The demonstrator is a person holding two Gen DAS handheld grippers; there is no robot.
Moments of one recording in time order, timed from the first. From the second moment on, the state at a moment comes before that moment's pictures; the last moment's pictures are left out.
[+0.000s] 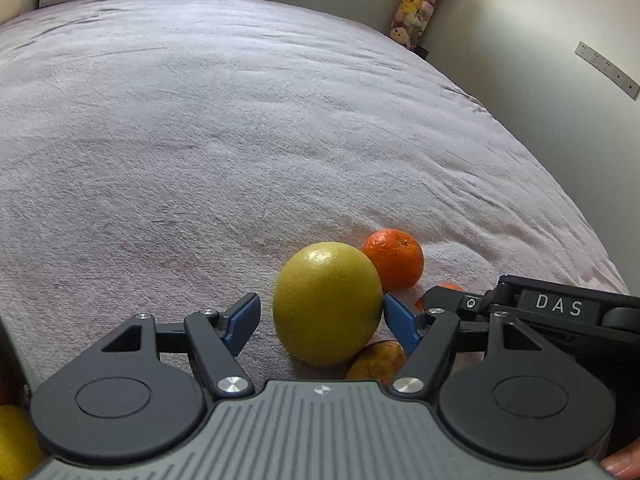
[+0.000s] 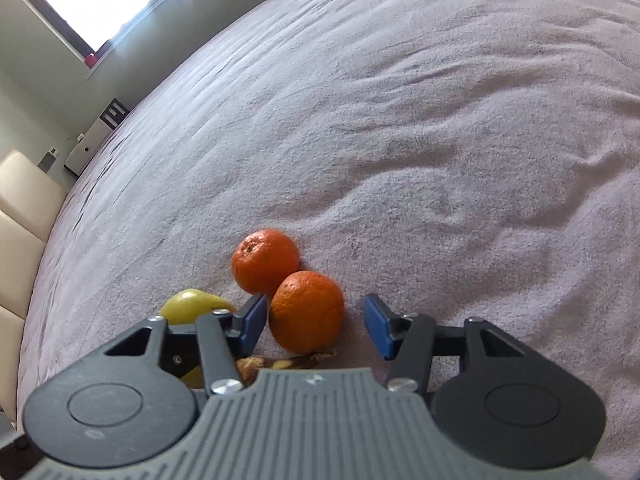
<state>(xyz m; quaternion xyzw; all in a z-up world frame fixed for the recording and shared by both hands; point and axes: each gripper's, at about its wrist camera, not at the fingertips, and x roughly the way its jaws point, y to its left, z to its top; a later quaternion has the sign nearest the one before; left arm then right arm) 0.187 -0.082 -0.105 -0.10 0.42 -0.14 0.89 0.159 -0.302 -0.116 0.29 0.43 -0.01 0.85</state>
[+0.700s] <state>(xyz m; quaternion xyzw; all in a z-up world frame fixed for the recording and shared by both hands) 0.194 -0.075 -0.110 -0.14 0.44 -0.15 0.87 0.160 -0.299 -0.115 0.29 0.43 0.01 0.85</state>
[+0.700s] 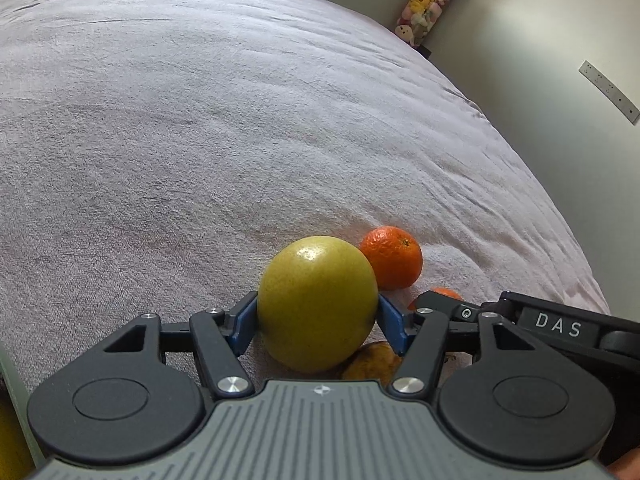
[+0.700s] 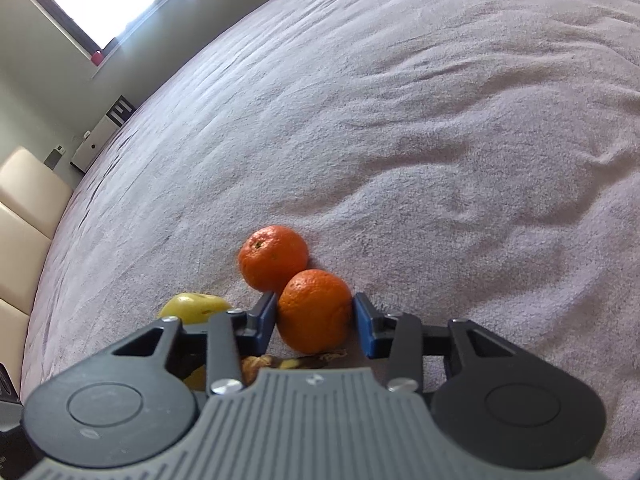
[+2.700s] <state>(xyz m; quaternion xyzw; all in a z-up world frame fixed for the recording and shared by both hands) 0.063 0.046 0.025 -0.09 0.40 -0.01 0.91 0.096 -0.174 -0.004 0.19 0.39 0.18 0.88</state>
